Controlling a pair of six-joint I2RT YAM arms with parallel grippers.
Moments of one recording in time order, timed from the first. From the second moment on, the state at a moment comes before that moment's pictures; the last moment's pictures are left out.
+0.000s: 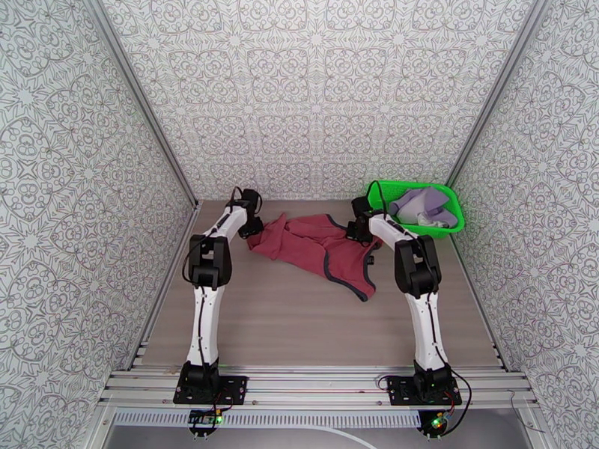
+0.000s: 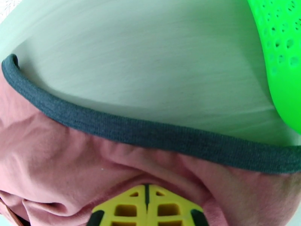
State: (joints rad) left arm -0.10 2.49 2.18 -0.90 -0.16 -0.38; right arm 0.27 2.36 1.91 -0.68 0.04 0.48
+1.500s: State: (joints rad) left arm -0.29 2.52 2.41 -0.90 -0.13 -0.09; right arm 0.31 1.63 1.15 -0.48 -0.26 0.46
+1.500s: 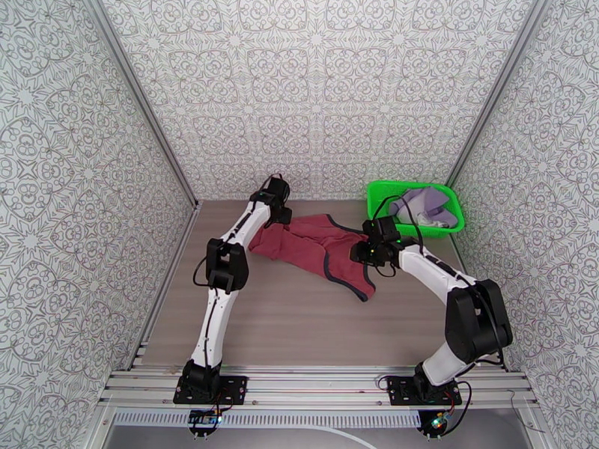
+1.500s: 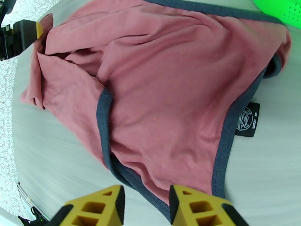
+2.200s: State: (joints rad) left arm -0.28 2.09 1.82 -0.71 -0.14 -0.07; right arm 0.44 1.97 1.45 -0.48 -0.34 0.26
